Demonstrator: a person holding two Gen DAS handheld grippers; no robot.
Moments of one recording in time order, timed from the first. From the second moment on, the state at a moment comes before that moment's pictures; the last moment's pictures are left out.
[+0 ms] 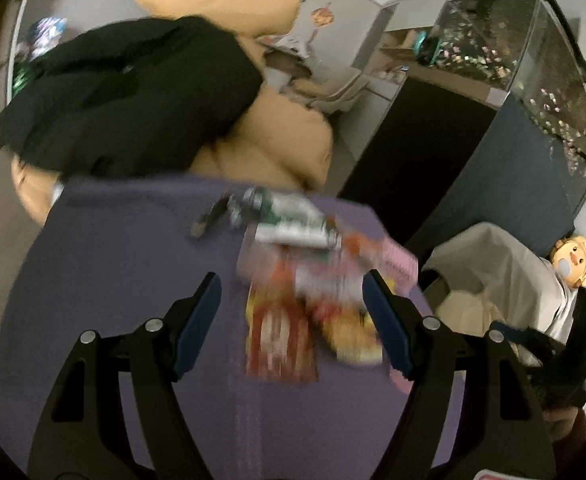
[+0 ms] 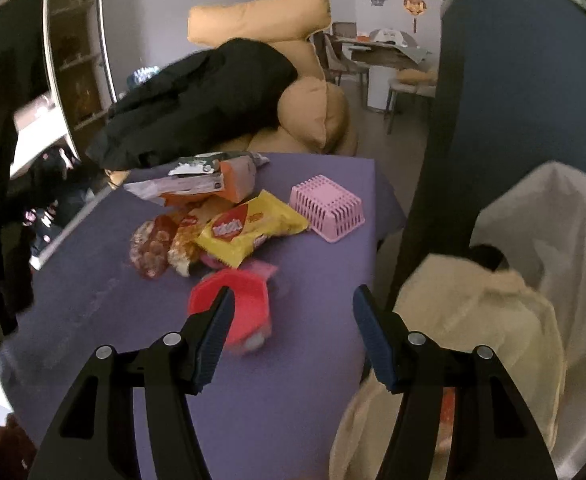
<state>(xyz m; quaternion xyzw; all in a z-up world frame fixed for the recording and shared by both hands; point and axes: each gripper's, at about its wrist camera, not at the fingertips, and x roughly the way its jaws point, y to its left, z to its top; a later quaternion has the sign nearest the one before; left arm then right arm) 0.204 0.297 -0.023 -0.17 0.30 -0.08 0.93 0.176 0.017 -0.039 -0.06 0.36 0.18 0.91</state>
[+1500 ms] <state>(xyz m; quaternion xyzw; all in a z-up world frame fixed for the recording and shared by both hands) 0.208 0.296 -0.054 -0.19 0.40 -0.08 0.89 0.272 0.064 -0.068 0.02 0.42 0.19 0.89</state>
